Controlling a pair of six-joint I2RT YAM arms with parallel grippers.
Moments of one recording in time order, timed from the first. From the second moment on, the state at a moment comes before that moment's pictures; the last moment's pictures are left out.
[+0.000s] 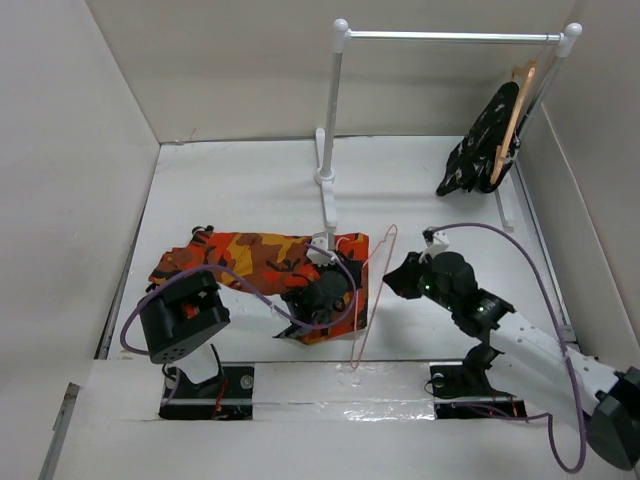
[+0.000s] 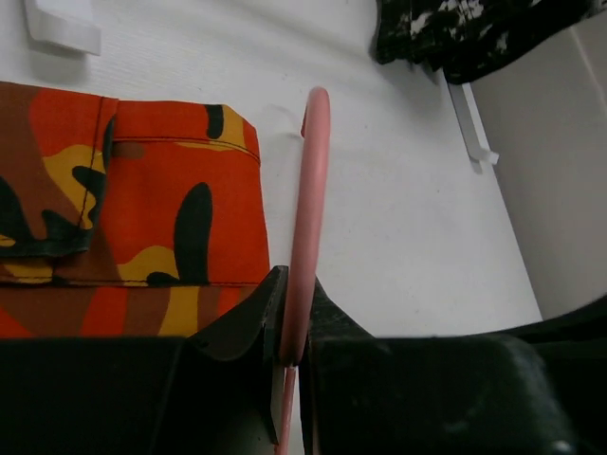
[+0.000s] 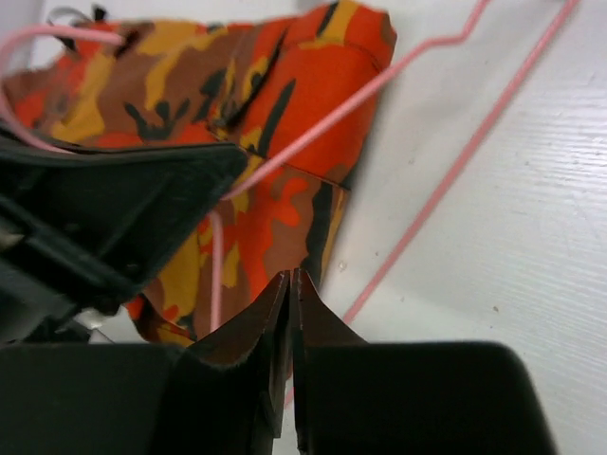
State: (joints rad) left arm -1.15 1.58 0.61 0.68 -0.68 -0.86; right arm 0.66 0.75 0.40 -0.08 0.02 0.64
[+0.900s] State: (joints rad) left arm -1.14 1.55 0.49 0.76 -0.83 -0.90; right arm 0.74 1.14 0.28 0.40 -0.07 0.77
